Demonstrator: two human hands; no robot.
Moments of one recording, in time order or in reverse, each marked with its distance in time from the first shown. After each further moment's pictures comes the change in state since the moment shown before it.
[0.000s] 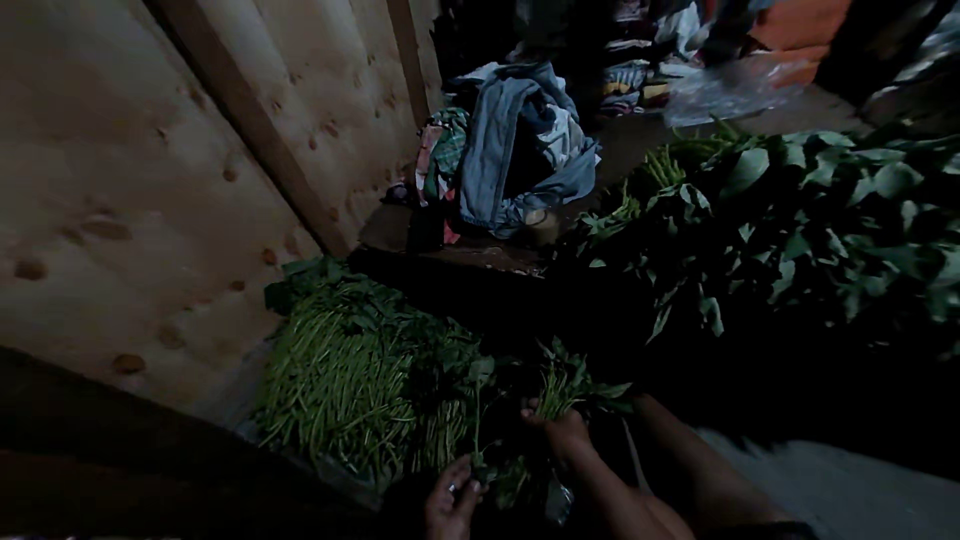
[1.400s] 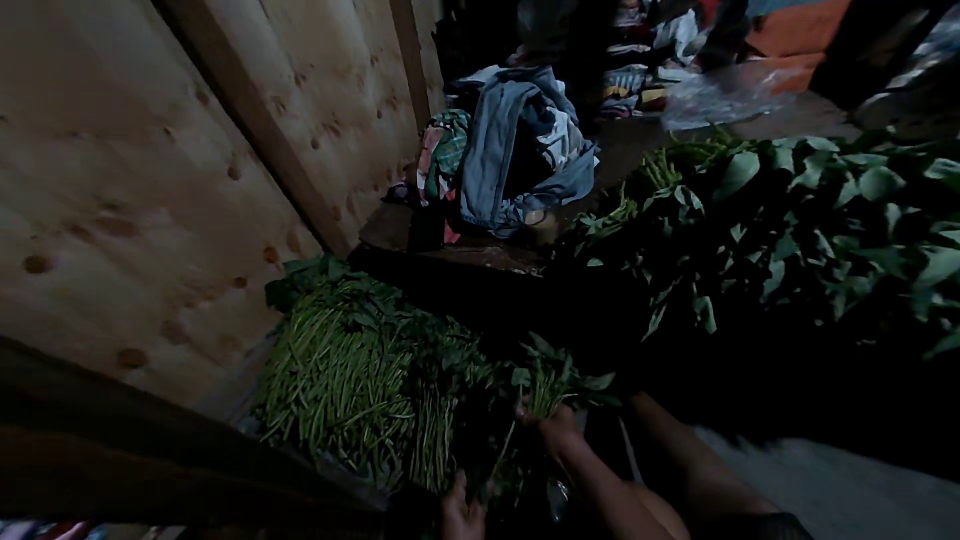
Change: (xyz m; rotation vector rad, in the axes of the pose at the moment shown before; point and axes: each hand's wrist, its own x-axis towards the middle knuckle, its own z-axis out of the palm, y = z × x) left_hand -0.010 0.004 0.012 0.422 -0.024 0.017; right_hand -0.003 0.002 0.002 -0.036 -0.060 -0.011
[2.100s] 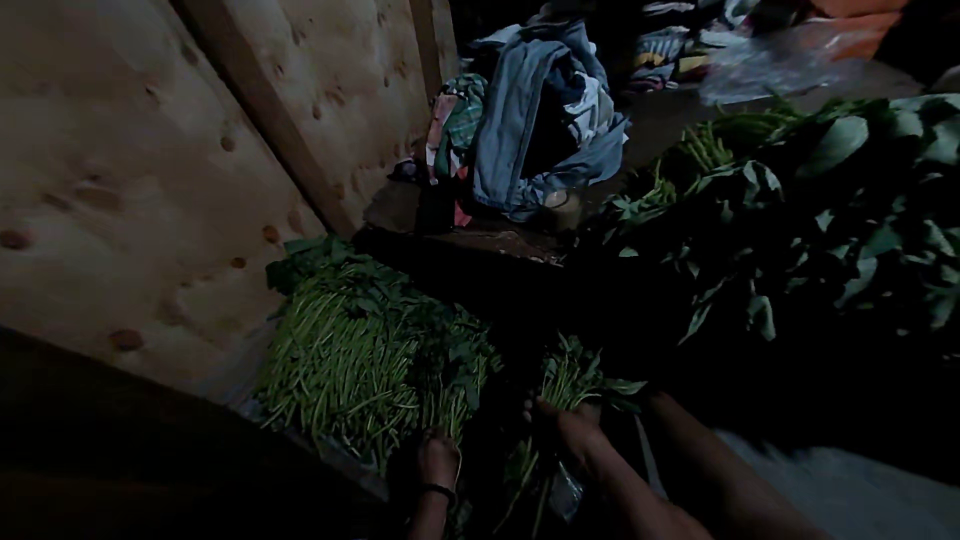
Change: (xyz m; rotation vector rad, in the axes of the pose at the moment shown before) left_hand 0.117 -0.061 -0.009 0.780 -0.059 -0.310; right_hand 0.018 -0.003 0.004 0.375 0.042 0.188
